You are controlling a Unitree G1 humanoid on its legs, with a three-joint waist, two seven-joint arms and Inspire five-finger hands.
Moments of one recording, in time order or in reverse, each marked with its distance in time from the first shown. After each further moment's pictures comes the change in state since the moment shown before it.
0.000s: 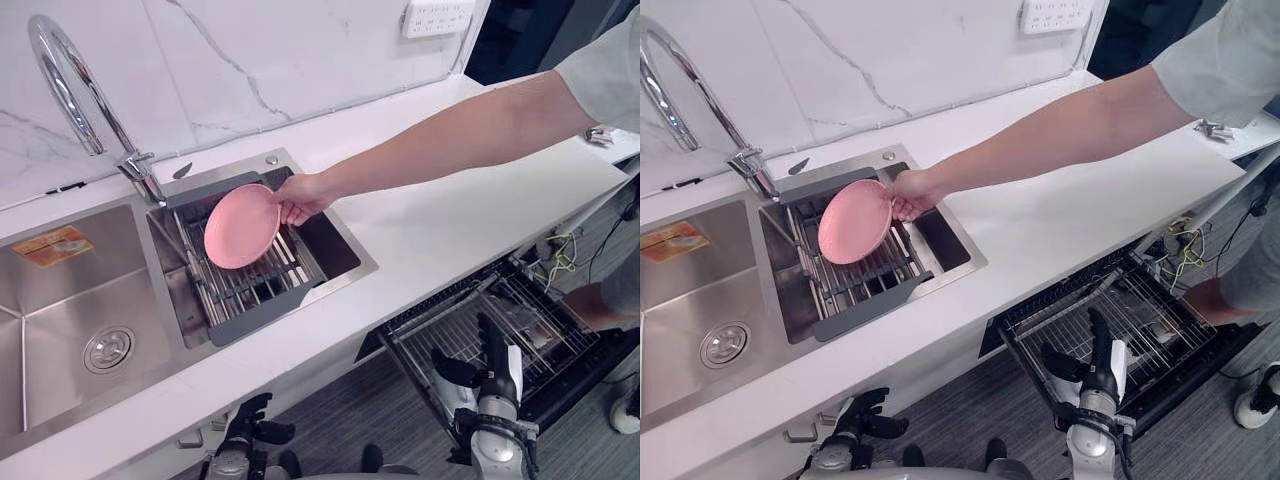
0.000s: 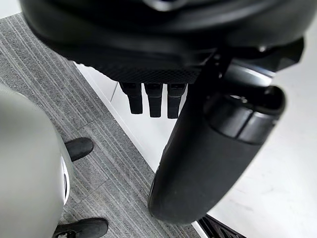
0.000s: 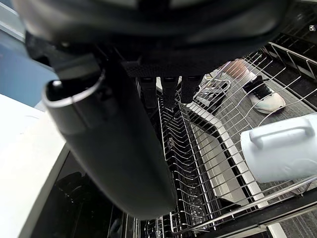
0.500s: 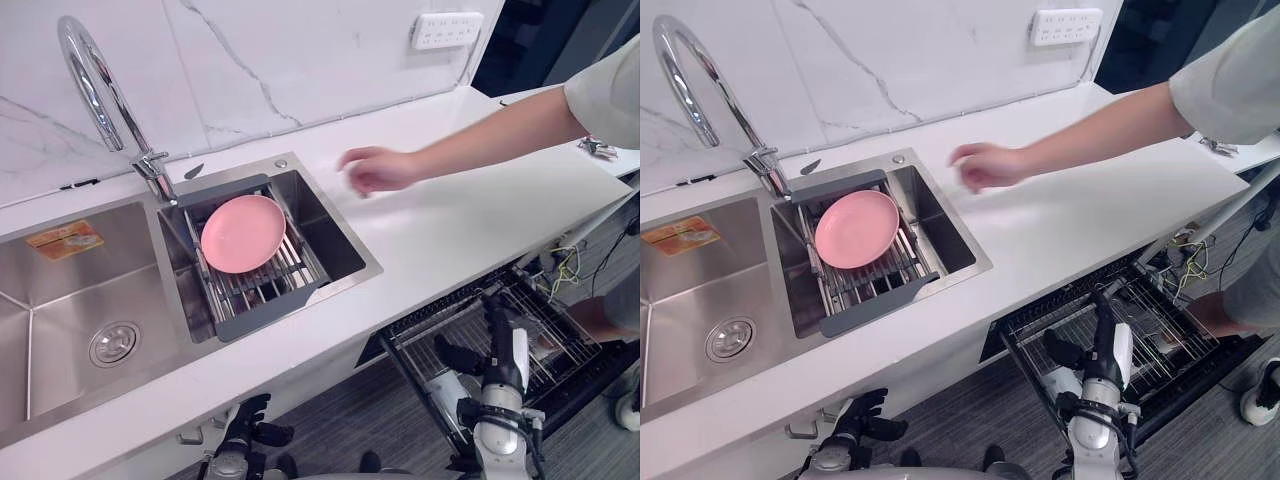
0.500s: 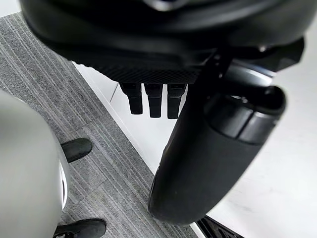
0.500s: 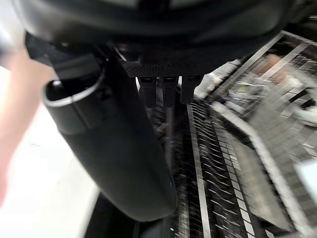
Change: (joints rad) left arm 0.003 0.011 -0.020 0.002 0.001 -0.004 0.000; right arm -0.001 -0.008 0.005 -0.176 -0.107 -0.003 -0.004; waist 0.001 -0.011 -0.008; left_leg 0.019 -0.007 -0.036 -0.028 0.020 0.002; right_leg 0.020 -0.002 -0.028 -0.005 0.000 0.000
